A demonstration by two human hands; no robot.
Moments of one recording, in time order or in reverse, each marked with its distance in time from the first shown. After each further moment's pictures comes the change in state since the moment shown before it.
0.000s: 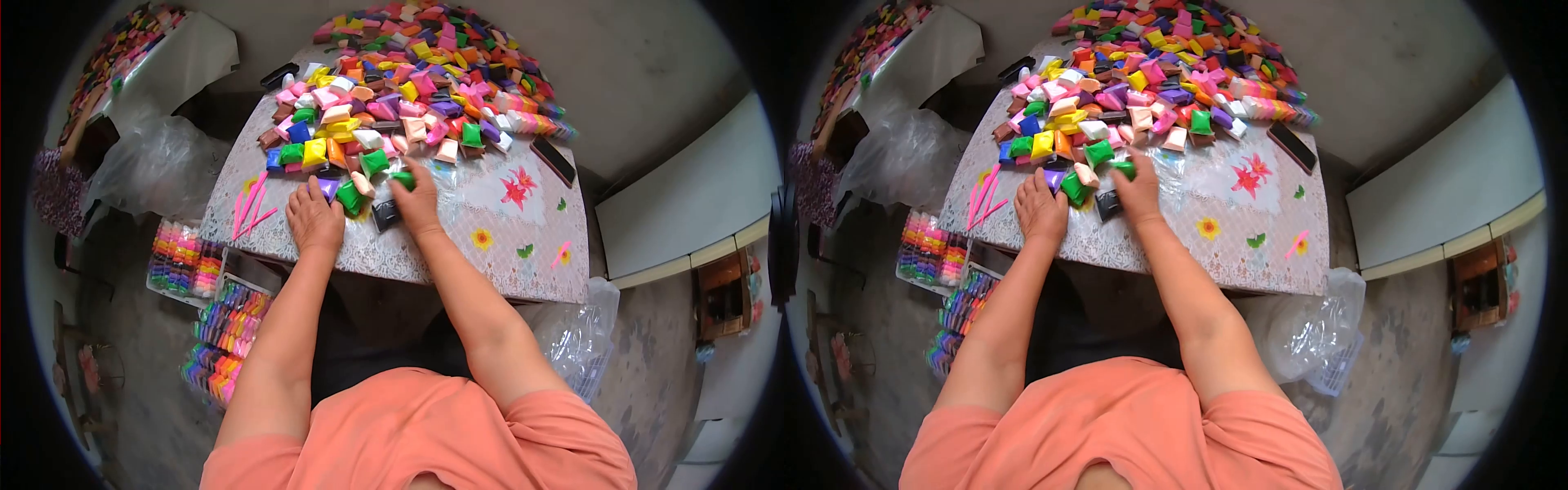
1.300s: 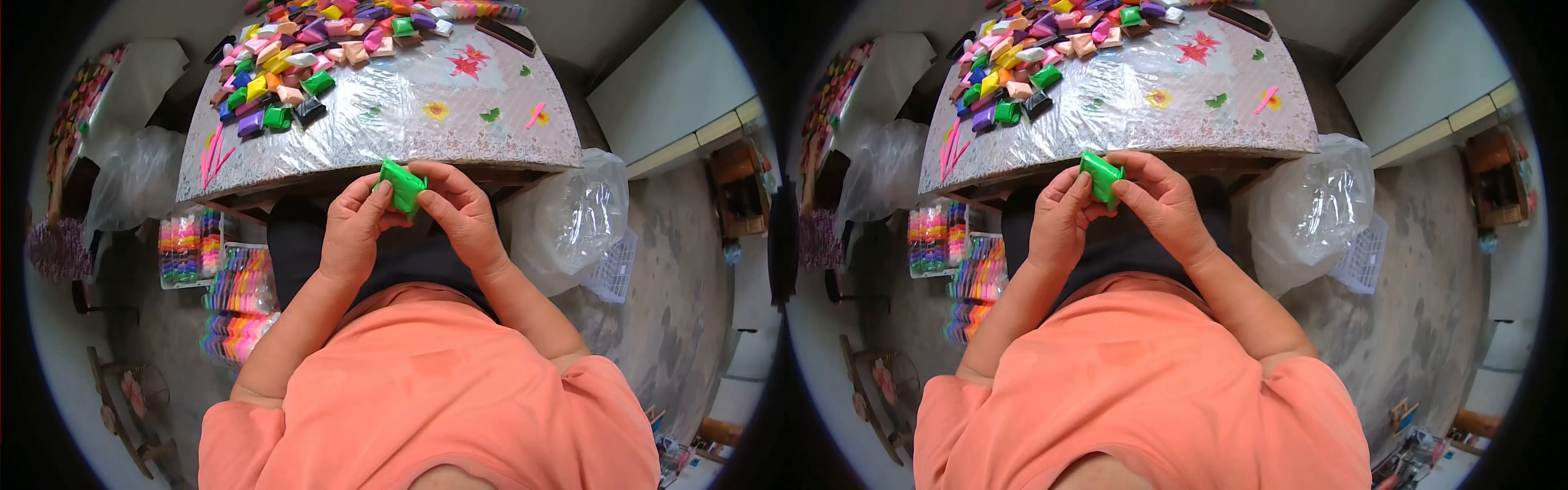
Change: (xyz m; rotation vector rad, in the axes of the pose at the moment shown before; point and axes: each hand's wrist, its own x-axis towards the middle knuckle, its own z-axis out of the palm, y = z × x) left_hand -0.190 0.089 -0.139 -1.788 -0.922 -0.251; right_hand -0.203 -0.158 -0.181 0.794 -0.202 0.272
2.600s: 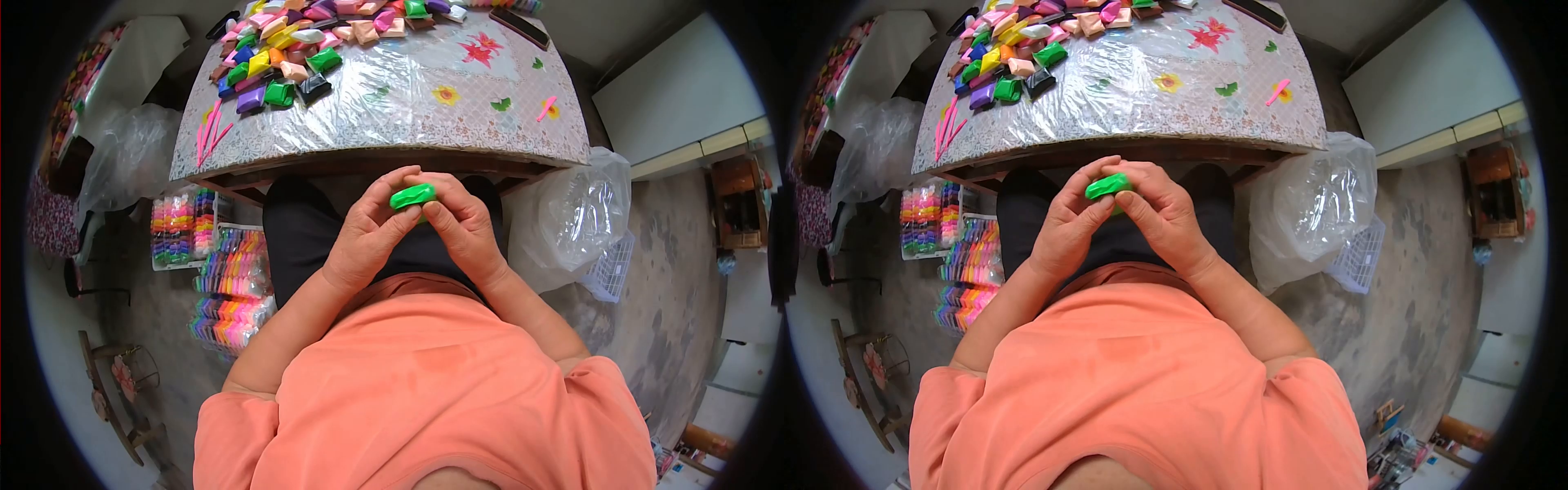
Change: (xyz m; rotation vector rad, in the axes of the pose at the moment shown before) left_hand -0.018 -0.011 -0.003 0.134 -0.186 0.093; right_hand -0.017 0.024 -0.005 -0.401 -0.042 -0.178
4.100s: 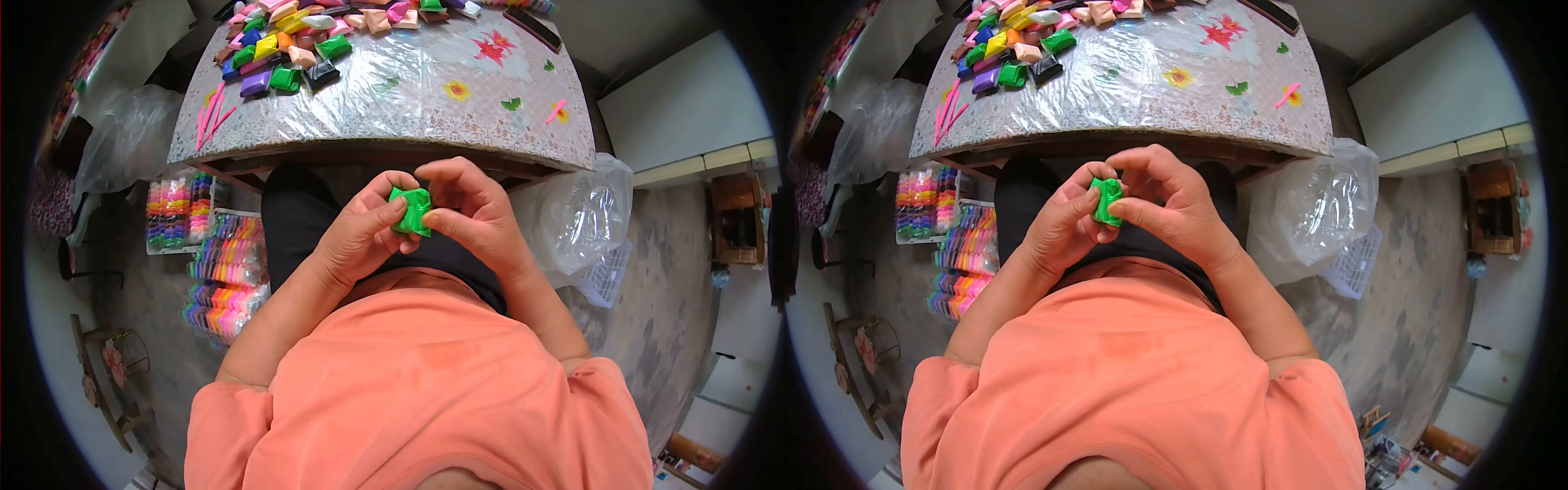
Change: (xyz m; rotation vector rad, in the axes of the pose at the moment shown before) left_hand -0.002 0.002 -0.020 -0.554 -0.077 -0.347; right_hand 0.018 -0.038 -0.007 0.216 -0.122 0.257
